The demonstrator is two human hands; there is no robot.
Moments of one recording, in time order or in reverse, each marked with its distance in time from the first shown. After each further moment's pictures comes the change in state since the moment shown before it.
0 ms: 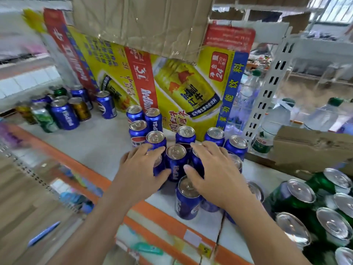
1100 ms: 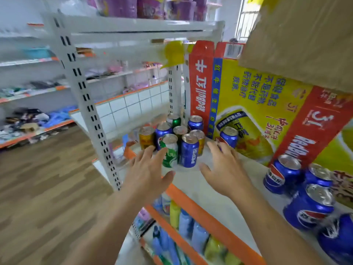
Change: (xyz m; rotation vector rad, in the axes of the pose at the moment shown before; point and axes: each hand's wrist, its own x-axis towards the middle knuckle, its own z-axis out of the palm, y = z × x) left_hand 0.047 -0.396 -0.136 0.093 0.052 -0.282; right_hand 0.264 -0.317 0.172 0.009 -0.054 -0.068
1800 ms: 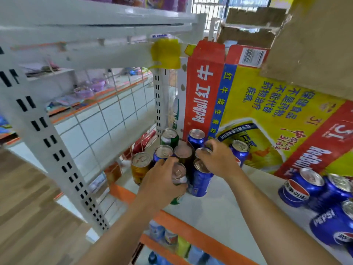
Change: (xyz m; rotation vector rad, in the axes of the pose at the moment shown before) left_hand 0.154 -0.065 0.035 -0.382 -0.181 0.237; right_hand 0.154 -0.038 0.034 0.300 0.168 0.378
